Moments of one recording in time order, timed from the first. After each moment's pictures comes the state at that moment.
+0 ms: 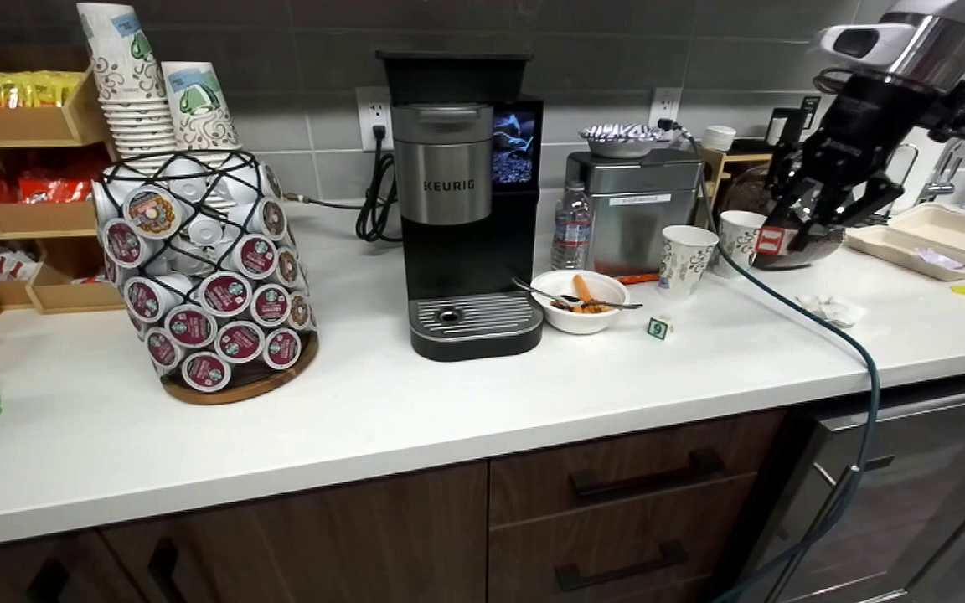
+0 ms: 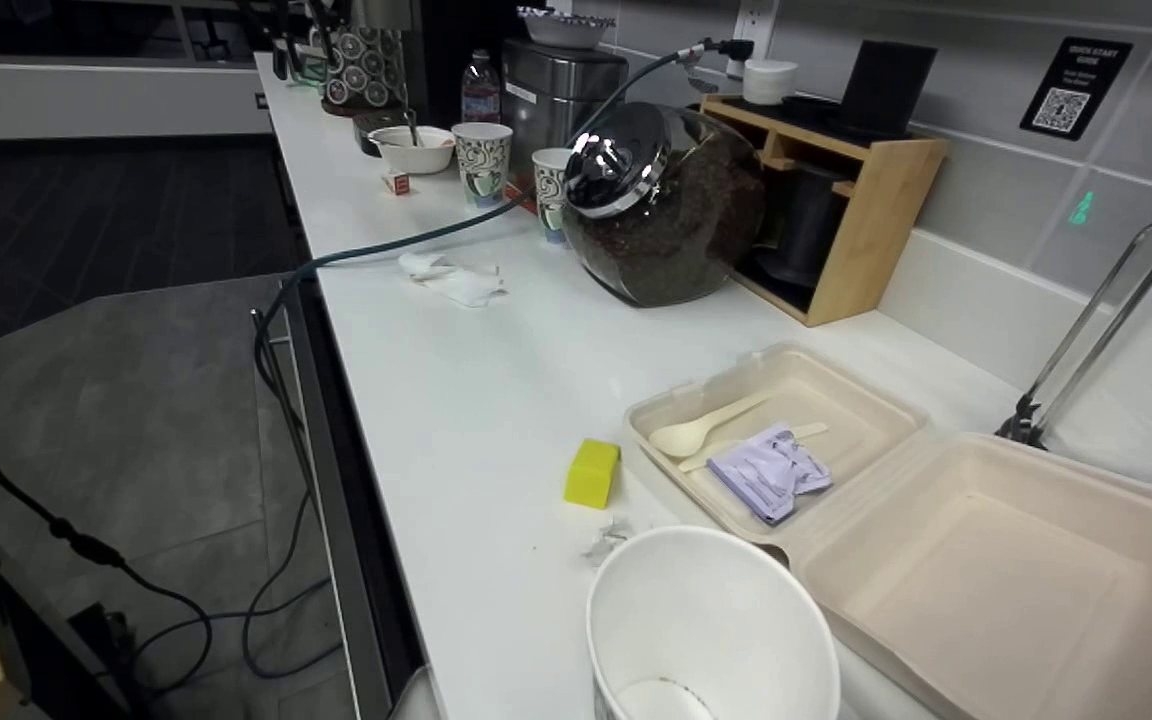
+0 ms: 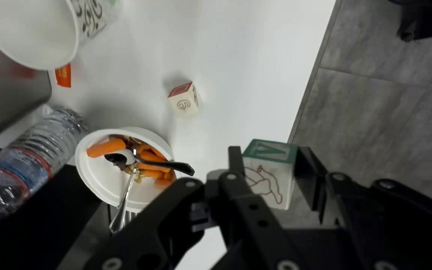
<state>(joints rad) 0.00 -0.11 0.03 -2.25 0.23 2.35 -1.50</state>
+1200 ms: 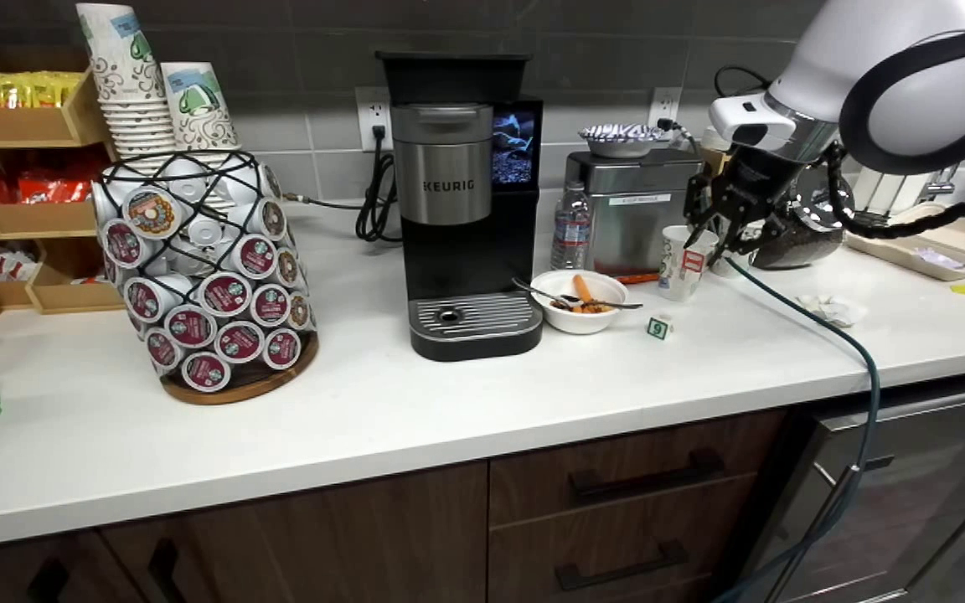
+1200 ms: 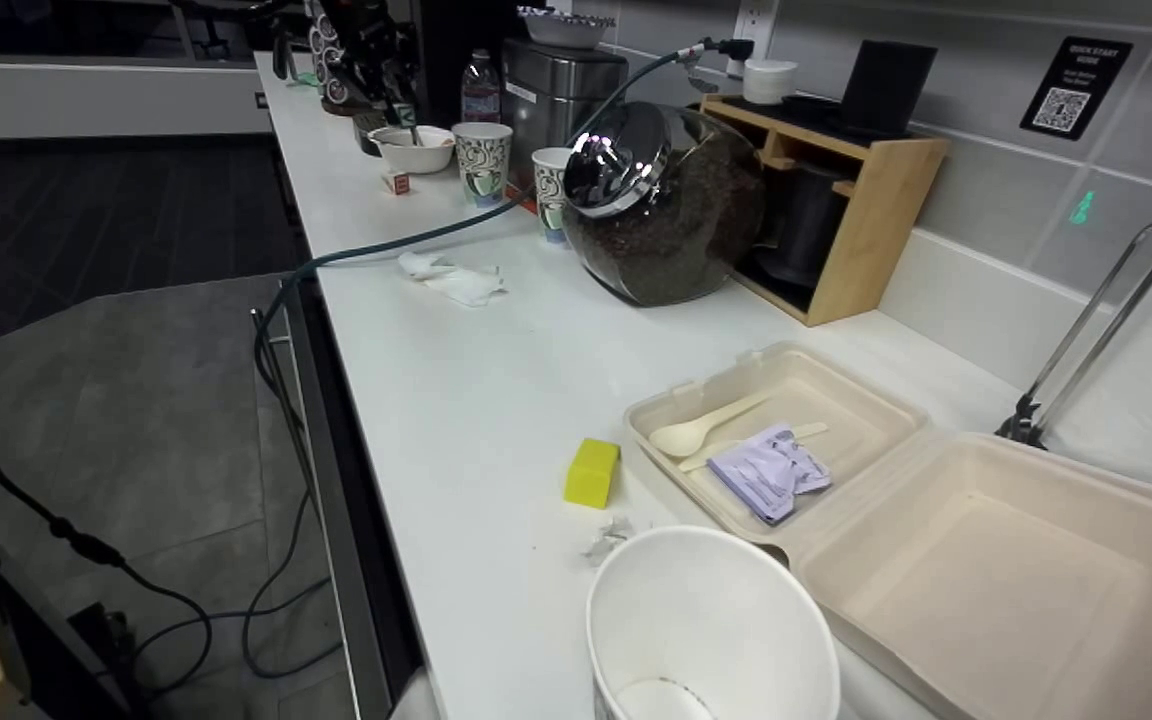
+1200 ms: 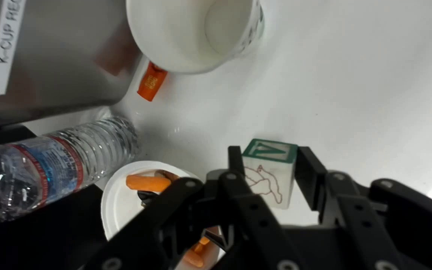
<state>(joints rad) -0.01 0.19 0.06 -2.10 -0.20 2.66 -1.52</state>
